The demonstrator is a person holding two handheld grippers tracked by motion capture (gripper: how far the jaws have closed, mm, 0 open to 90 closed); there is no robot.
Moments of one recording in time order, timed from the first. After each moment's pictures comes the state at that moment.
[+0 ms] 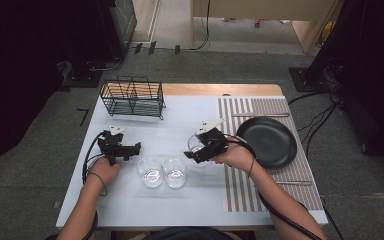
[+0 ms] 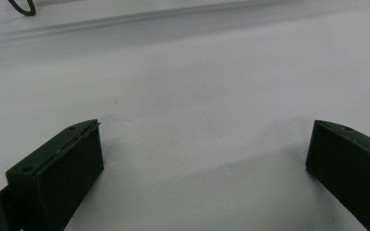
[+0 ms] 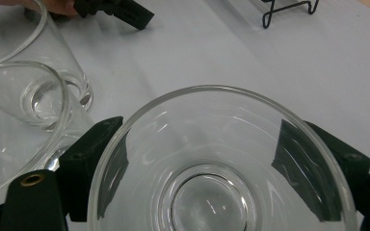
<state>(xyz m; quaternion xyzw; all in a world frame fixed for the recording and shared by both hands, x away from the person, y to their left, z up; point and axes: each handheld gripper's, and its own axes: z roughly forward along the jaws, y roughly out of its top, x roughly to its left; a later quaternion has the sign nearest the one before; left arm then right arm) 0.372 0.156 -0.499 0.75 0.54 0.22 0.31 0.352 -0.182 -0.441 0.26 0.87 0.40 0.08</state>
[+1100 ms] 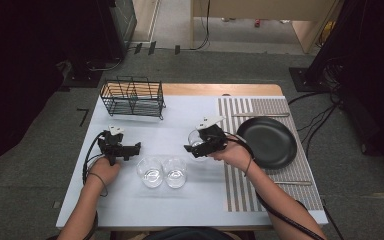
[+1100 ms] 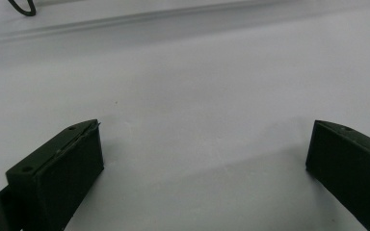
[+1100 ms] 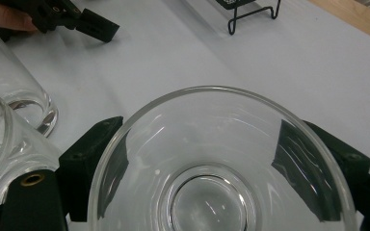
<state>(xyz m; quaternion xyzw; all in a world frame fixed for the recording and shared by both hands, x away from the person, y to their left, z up) 0.372 0.156 -0.499 0.75 0.54 0.22 0.31 0.362 -0.181 -0.443 0.30 0.86 0.41 0.11</state>
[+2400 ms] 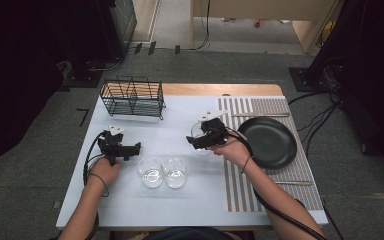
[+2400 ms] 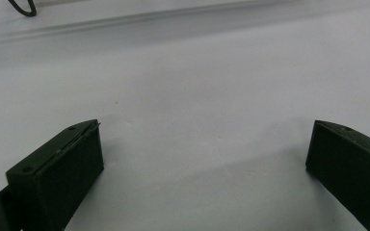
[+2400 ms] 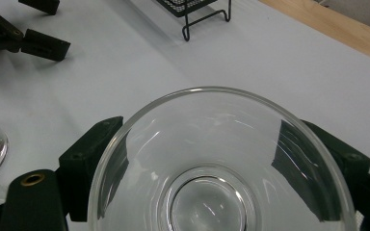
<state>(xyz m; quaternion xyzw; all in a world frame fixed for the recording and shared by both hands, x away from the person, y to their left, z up) 0.372 0.156 -0.499 0.75 0.54 0.22 0.31 0.379 -0.186 -0.442 0.36 0.83 0.40 0.14</state>
